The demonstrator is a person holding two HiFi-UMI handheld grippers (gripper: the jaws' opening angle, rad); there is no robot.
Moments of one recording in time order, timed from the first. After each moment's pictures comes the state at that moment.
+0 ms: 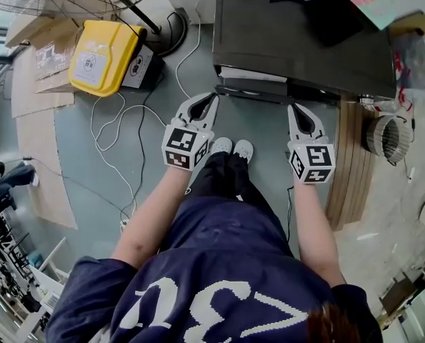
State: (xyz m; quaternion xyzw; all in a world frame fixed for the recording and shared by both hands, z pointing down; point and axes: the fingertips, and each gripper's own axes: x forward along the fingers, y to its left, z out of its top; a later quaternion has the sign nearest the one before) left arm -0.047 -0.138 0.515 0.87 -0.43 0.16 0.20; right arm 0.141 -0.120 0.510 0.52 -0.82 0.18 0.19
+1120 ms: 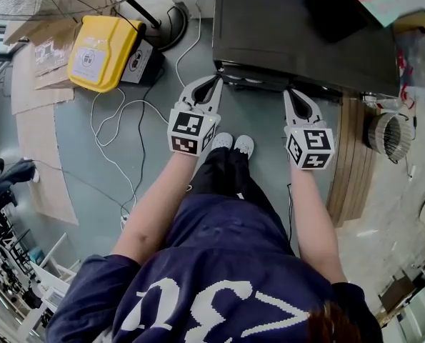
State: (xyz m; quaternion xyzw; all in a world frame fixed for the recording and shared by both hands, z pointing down) left arm -0.036 -0.173 0.514 0.86 -0.45 0.16 0.17; right arm 0.129 -0.150 0.518 0.51 -0.81 0.20 0.18
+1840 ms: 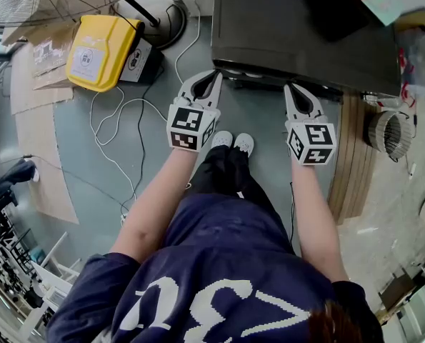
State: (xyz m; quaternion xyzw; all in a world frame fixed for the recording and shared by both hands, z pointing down) left arm -0.035 -0.187 0.512 0.86 -0.46 0.16 0.17; right arm 0.131 -0.165 0.516 0.51 -0.82 0.19 0.18
